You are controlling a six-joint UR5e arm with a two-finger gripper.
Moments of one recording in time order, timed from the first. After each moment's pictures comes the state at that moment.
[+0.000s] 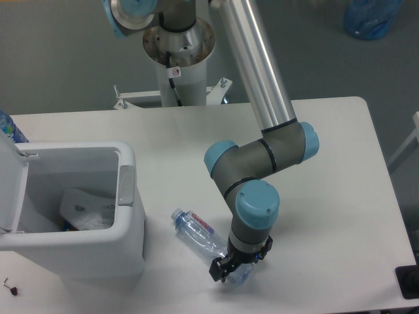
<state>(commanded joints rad) 2.43 -2.31 -1.38 -0.89 1.45 -0.12</state>
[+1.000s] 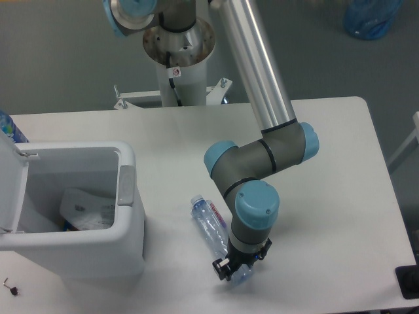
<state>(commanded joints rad) 2.43 -2.30 -1.38 -0.89 1.45 -0.11</state>
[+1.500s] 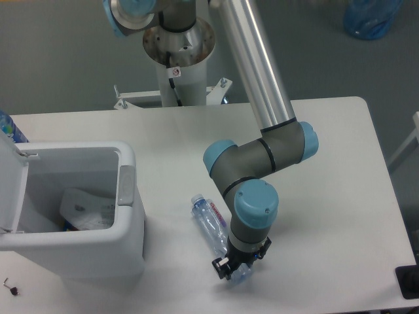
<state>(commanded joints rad) 2.42 -2.29 -1.39 -0.89 1.48 -0.11</state>
